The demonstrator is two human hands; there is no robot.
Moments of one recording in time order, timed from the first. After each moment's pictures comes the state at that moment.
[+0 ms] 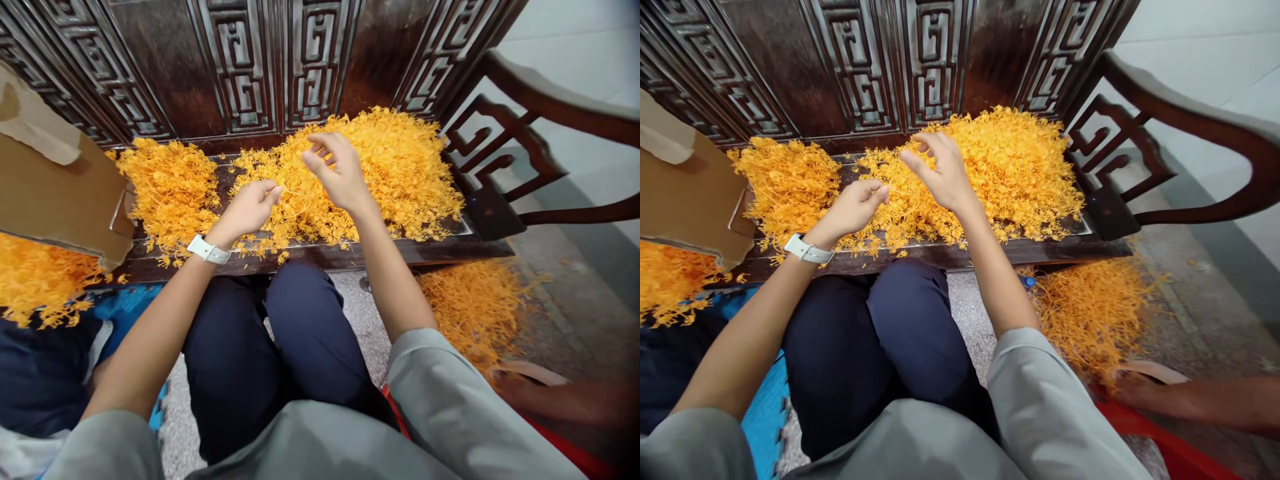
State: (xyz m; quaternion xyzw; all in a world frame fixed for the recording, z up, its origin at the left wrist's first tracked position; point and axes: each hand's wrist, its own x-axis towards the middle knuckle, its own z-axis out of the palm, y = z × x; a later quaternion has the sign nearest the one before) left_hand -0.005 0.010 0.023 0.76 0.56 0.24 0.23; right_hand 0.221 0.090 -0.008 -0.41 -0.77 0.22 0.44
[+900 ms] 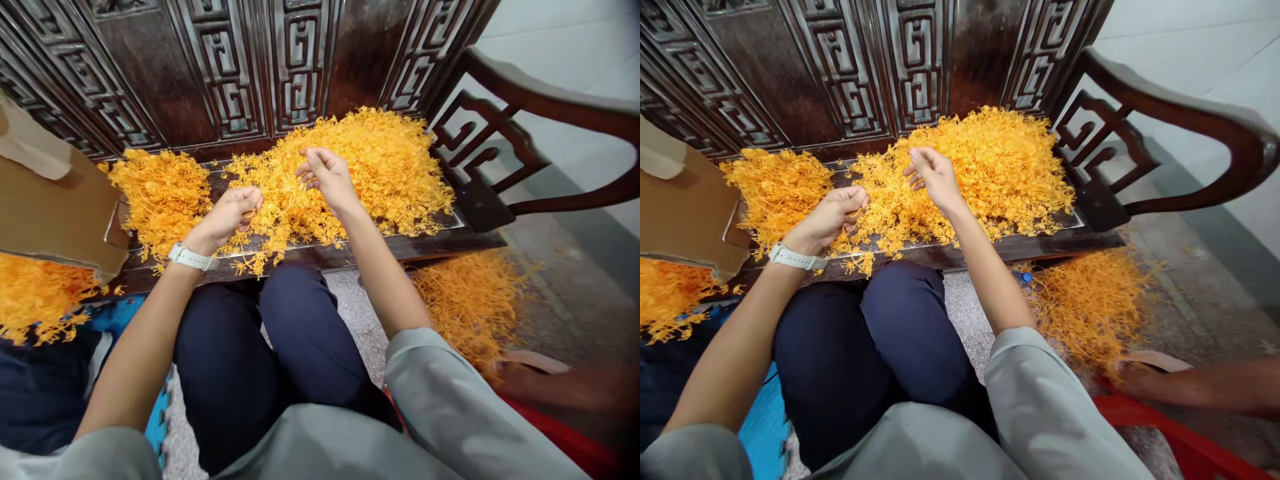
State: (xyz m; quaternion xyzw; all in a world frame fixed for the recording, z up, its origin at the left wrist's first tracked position) left_hand -0.016 0.002 0.028 0.54 0.51 0.34 0.57; right_hand 0.219 0.088 -0.024 -0.36 -0.57 0.52 0.52
